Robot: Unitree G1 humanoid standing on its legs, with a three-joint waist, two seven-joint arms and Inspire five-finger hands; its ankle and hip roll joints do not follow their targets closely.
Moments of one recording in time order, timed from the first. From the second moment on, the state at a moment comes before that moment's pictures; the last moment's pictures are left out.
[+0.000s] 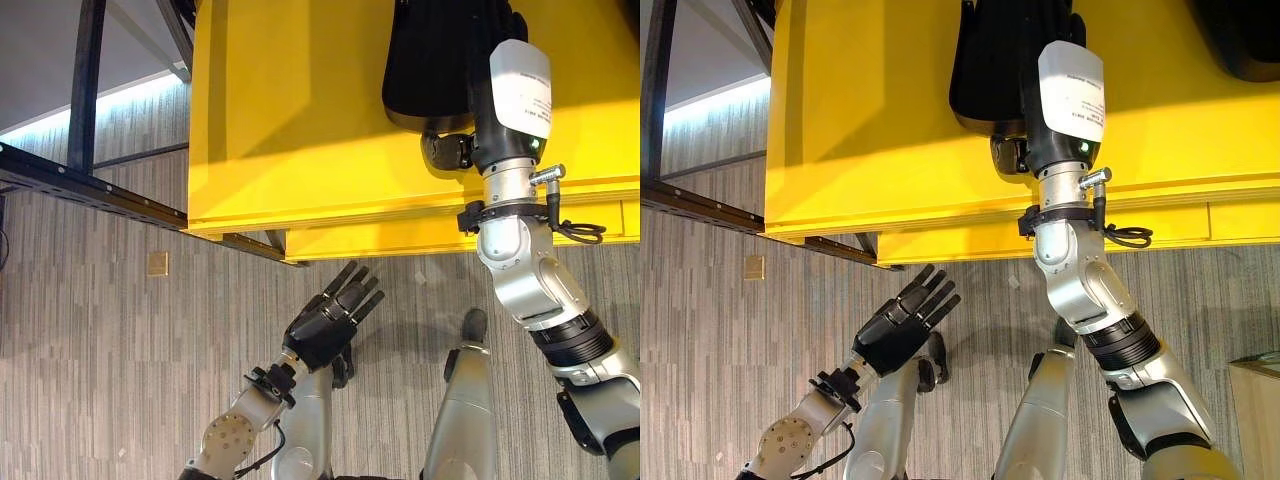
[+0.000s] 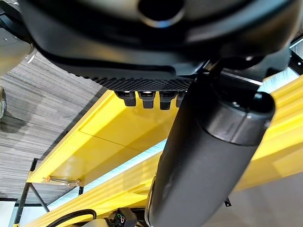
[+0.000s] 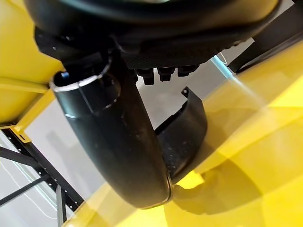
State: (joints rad) left arm 0.06 0.30 -0.27 -0.06 -1.45 0.25 -0.23; right arm -0.76 -0.61 0.37 -0.04 -0.51 0.33 -0.39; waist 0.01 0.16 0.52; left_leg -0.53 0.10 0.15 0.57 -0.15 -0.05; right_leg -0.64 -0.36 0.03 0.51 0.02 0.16
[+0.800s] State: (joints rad) left arm 0.06 0.34 -0.27 -0.06 -1.45 0.28 -0.26; right arm -0.79 -0.66 0.33 0.02 -0.51 0.33 -0.42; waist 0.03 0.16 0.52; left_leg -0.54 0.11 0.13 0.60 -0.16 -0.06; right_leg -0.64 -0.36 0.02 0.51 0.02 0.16
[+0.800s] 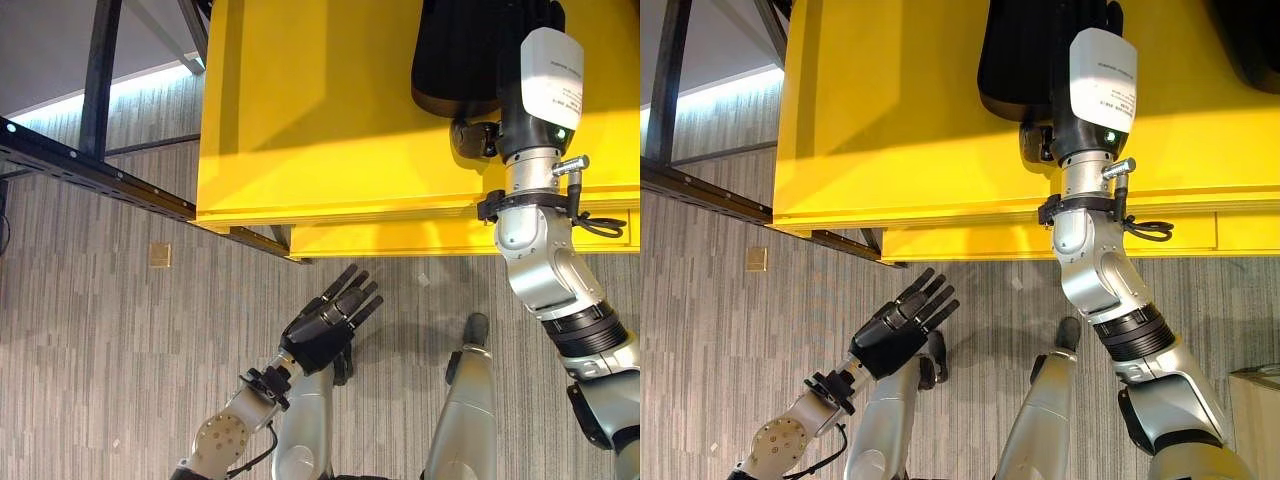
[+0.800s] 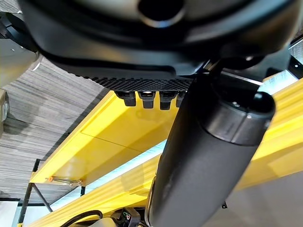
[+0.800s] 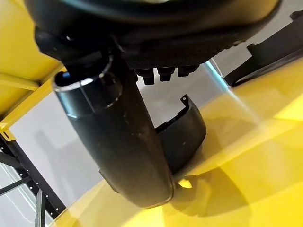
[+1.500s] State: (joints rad) left arm 0.05 0.34 -0.27 -0.06 -1.45 0.29 -0.29; right arm -0.80 -0.69 0.34 0.01 -0.65 0.32 -0.31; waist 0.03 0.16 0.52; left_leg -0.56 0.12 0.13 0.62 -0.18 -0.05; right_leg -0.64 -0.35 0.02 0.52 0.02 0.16
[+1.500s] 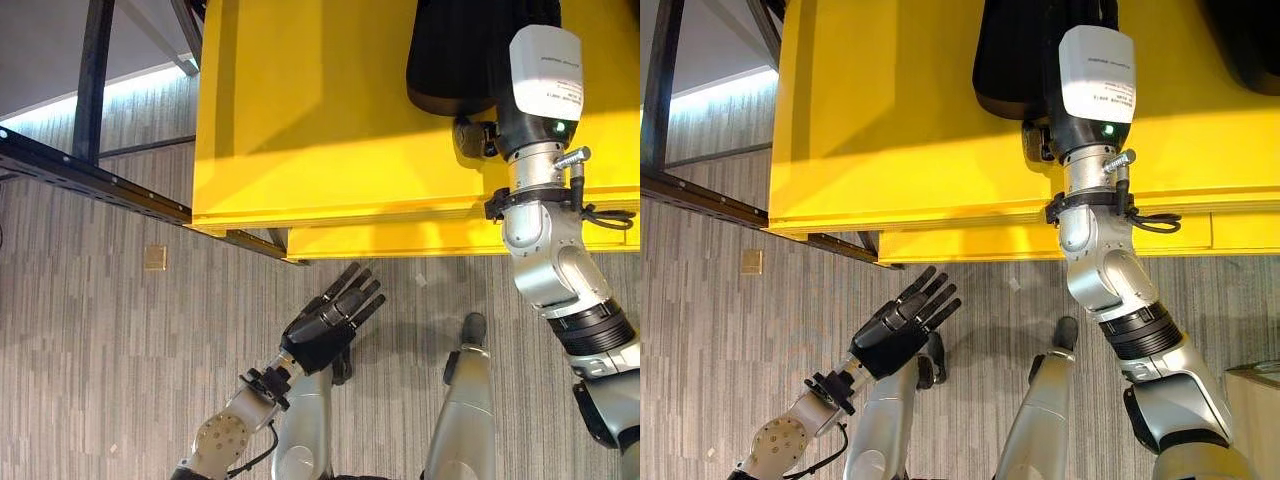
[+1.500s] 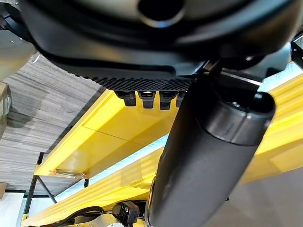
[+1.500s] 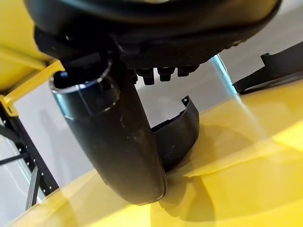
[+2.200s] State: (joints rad) left arm 0.05 0.34 -0.24 -0.06 -1.45 0.33 -0.29; right arm -0.84 -0.80 0.43 -0.01 -0.83 0.26 -0.12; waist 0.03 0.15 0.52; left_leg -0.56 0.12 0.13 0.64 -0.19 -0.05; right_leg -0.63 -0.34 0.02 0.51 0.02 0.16
